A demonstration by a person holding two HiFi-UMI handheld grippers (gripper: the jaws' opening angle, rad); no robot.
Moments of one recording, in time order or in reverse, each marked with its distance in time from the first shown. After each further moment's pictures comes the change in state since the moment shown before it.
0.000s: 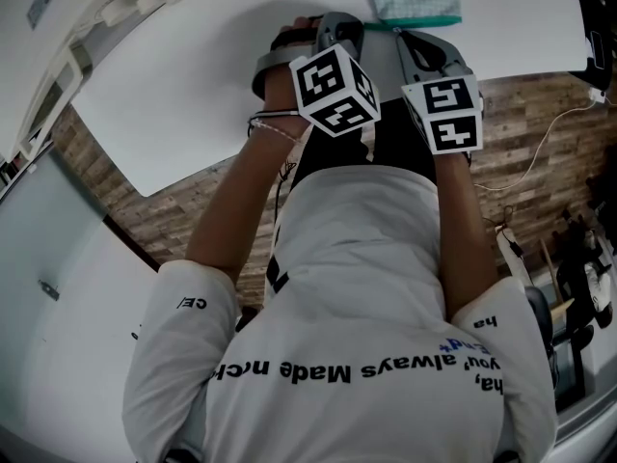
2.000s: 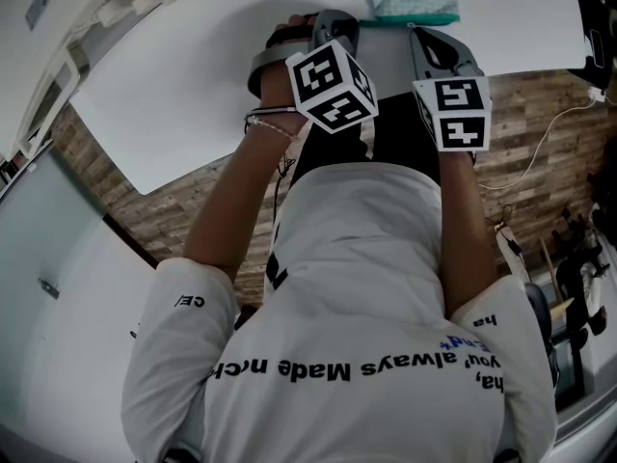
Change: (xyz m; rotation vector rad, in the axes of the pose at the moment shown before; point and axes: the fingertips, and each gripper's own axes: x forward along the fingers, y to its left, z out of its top) left arm 0.001 0.001 -0.001 -0.002 0.032 -0.004; right arm -0.011 -0.030 -0.009 0.030 -0.007 -0.076
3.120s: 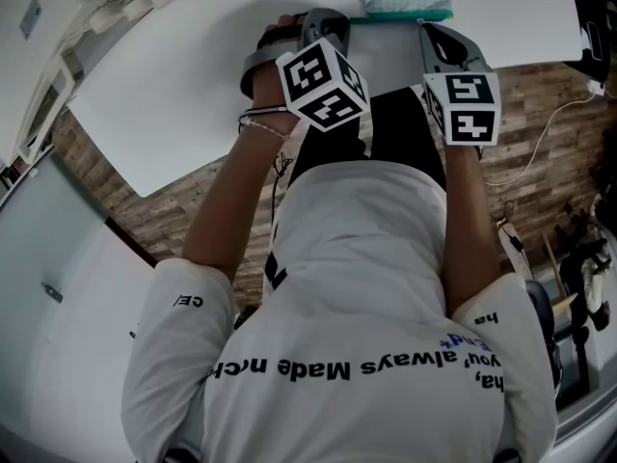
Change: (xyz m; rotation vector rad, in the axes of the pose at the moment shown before) left arm 0.000 0.001 -0.001 -0.005 0.010 0.008; right arm -0.008 -0.027 -0.011 0.035 -0.005 -0.043
